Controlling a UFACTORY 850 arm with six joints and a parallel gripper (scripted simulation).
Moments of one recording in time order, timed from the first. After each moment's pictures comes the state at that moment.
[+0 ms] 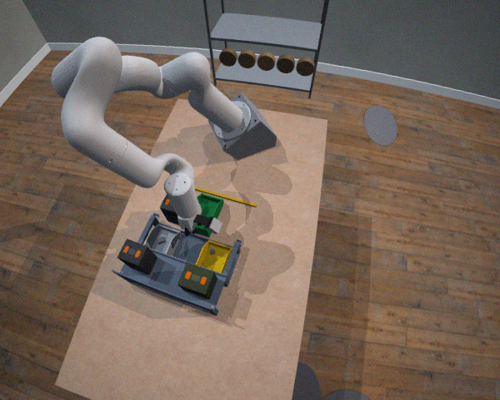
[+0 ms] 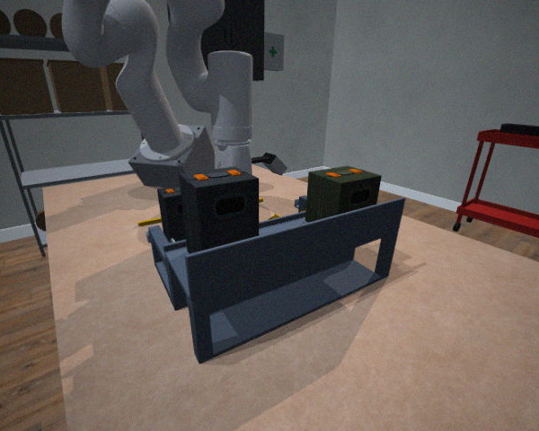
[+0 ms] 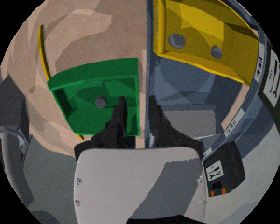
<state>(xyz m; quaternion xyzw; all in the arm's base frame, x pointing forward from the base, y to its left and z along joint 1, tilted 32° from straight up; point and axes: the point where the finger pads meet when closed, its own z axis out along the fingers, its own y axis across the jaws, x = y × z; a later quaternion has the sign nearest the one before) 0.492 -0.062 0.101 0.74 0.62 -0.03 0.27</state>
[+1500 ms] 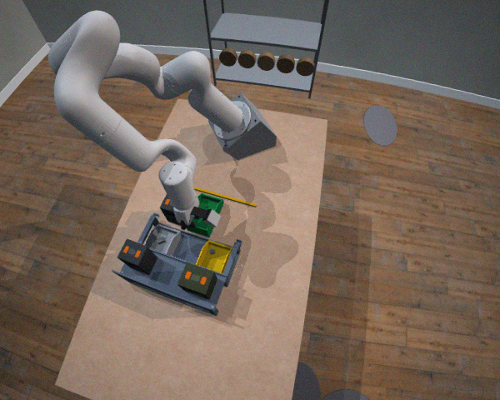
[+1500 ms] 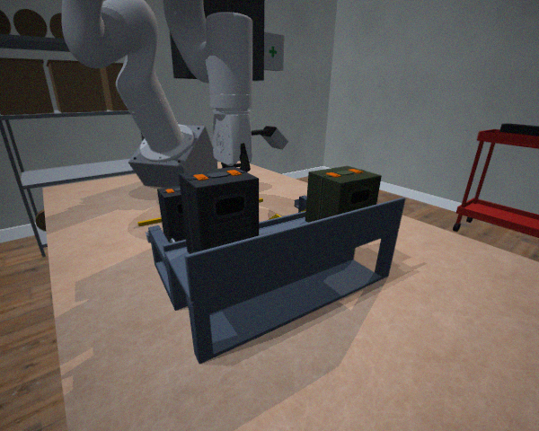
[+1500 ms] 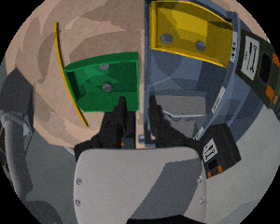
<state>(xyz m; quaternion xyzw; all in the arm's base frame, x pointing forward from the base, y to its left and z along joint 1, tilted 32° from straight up) 0.475 -0.036 0.151 0.74 0.62 -0.03 0.27</state>
